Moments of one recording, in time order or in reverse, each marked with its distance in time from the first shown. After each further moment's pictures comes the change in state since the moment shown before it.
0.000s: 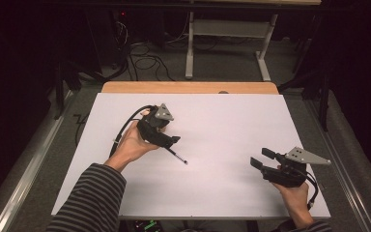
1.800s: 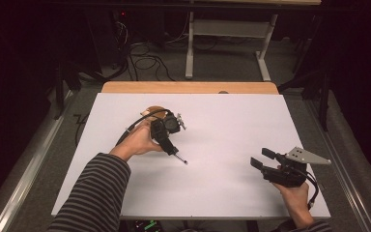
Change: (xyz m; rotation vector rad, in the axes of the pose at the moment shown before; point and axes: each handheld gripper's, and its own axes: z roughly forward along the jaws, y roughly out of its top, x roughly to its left) left arm 0.003 0.010 0.049 0.381 -0.132 0.153; right arm -0.001 0.000 0.000 0.000 0.006 0.004
